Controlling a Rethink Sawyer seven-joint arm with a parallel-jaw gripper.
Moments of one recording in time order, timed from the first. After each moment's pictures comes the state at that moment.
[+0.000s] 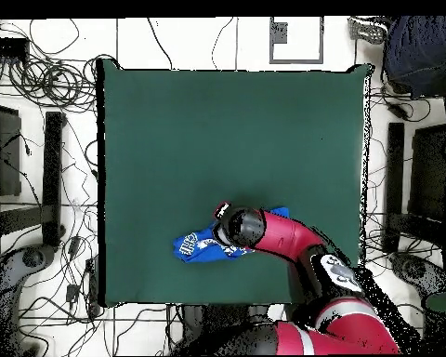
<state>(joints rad) -0.33 -0.46 0.06 1.82 -0.05 0.34 2.24</state>
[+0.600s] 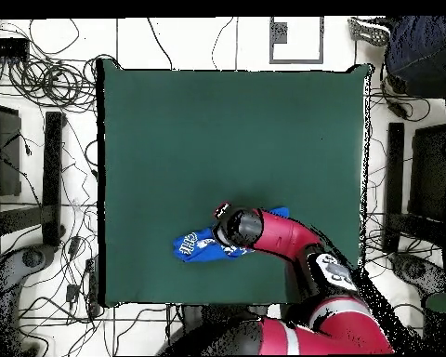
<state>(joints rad) -0.30 -0.45 0.02 1.80 -0.05 0.34 2.24</state>
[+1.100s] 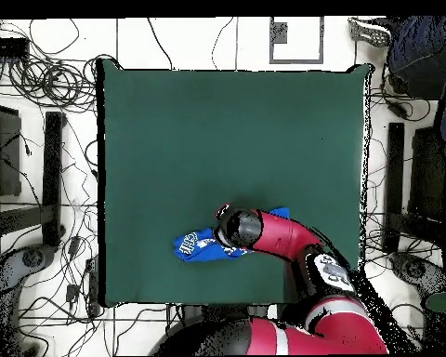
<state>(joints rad) -0.28 -0.45 0.00 1.80 -0.05 0.34 2.24</state>
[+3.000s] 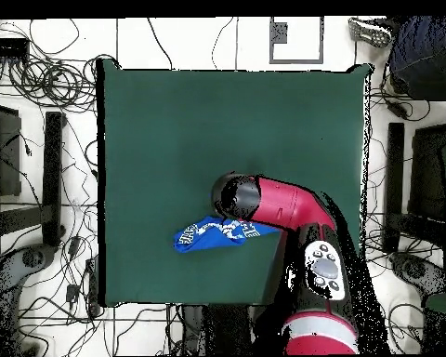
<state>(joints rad) -0.14 -0.54 -0.13 1.60 -0.02 0.51 2.24</state>
